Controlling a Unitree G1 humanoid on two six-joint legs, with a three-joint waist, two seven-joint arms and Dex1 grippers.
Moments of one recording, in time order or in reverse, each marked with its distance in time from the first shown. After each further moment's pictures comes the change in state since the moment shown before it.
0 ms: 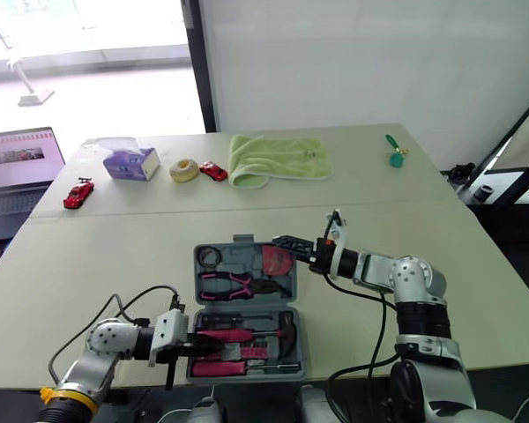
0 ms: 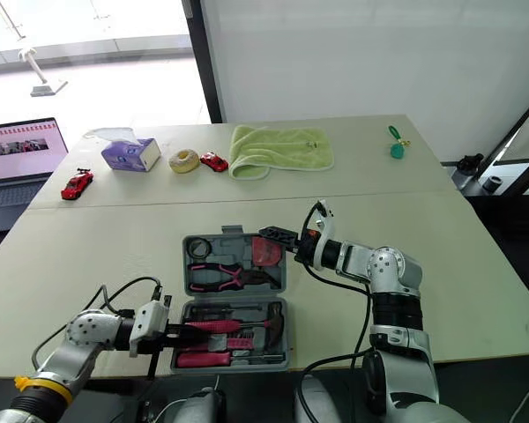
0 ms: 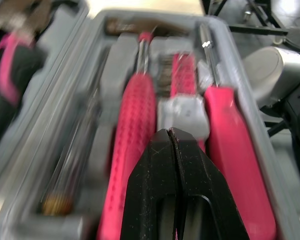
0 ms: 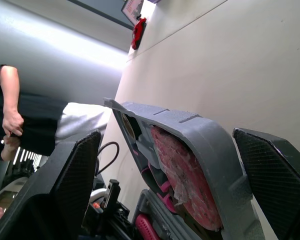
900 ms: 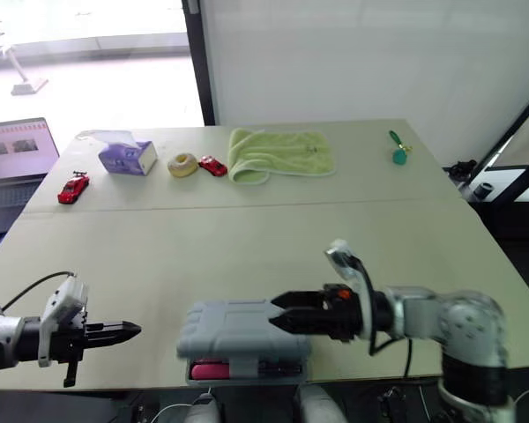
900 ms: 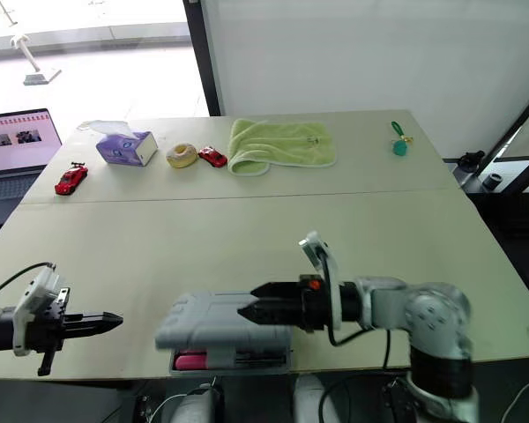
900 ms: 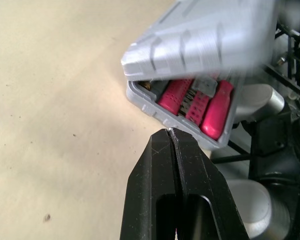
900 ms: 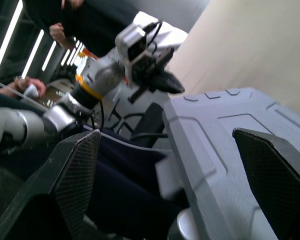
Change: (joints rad) left arm 0.234 0.355 0.451 -0.233 -0.320 0.558 -0.138; right arm 0.325 -0.195 -0.033 -0.773 0.522 0.315 -0.035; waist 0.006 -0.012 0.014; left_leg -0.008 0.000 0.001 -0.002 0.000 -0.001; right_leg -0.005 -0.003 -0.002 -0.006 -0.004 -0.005
